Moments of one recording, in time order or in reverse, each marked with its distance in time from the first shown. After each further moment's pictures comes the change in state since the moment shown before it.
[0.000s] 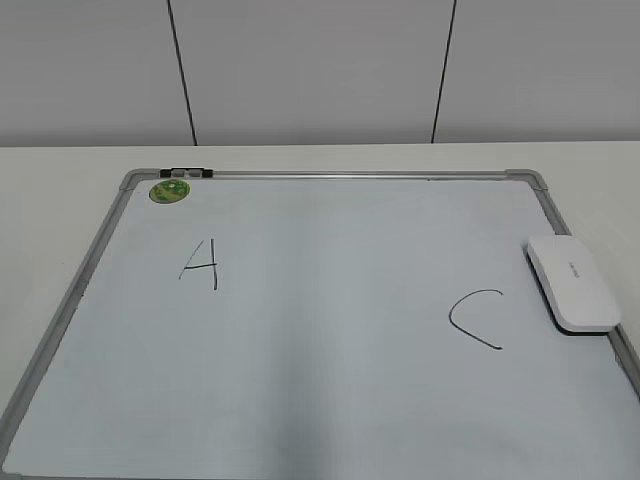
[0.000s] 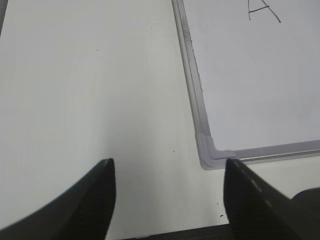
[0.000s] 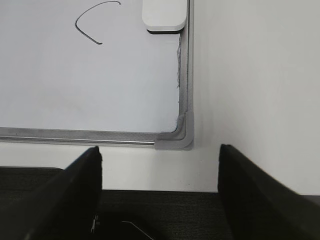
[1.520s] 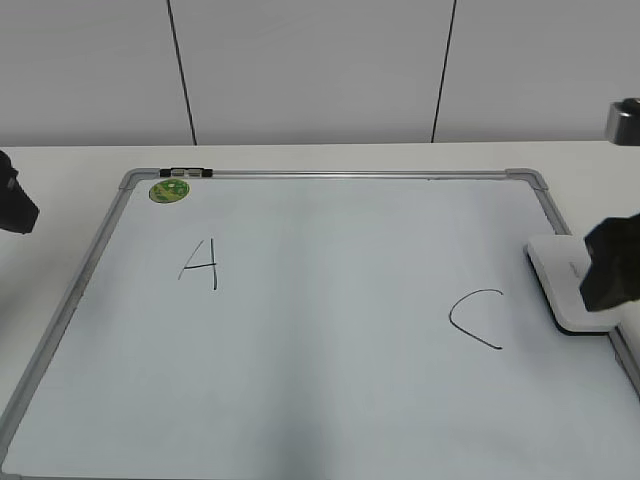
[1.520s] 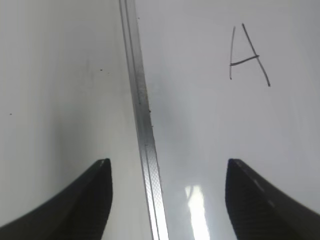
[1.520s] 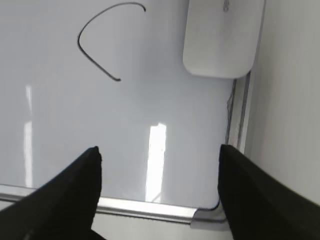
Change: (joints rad) left arm 0.046 1.140 -0.474 -0.211 -0.339 0.094; right arm -0.009 1.122 -0.450 0.107 -0.211 -0.080
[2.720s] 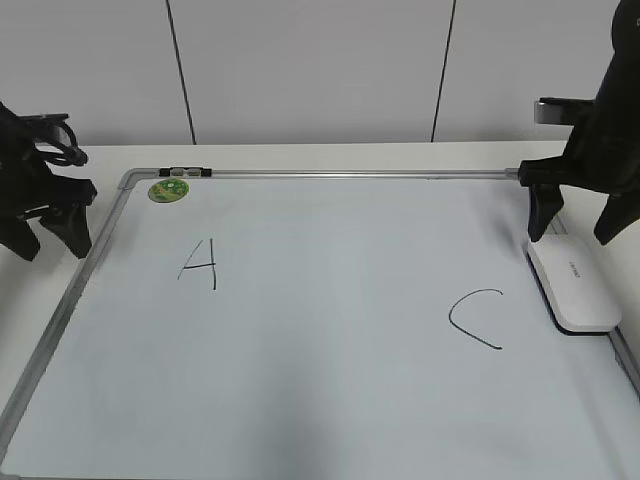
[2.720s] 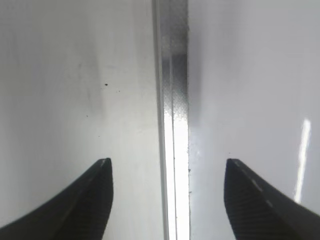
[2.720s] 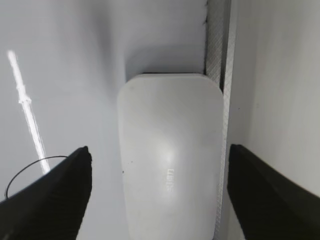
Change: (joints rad) left arm 0.096 0.676 -0.510 -0.044 0.269 0.016; right arm -0.153 0.732 -0.738 -0.002 0.276 -0.018
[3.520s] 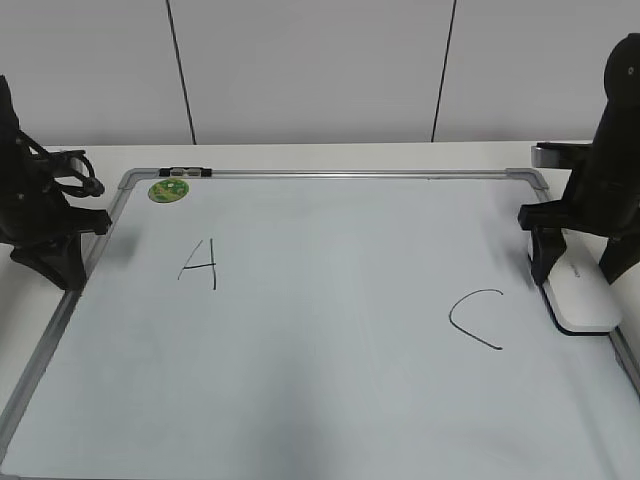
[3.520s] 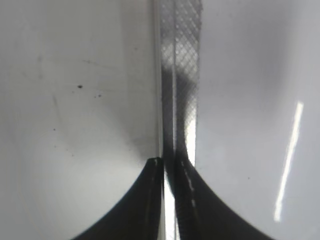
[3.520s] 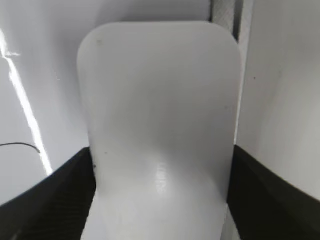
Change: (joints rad) left arm 0.000 0.097 0.000 -0.028 -0.006 0.008; right arm 0.000 0.000 0.152 -0.006 -0.070 -0.004
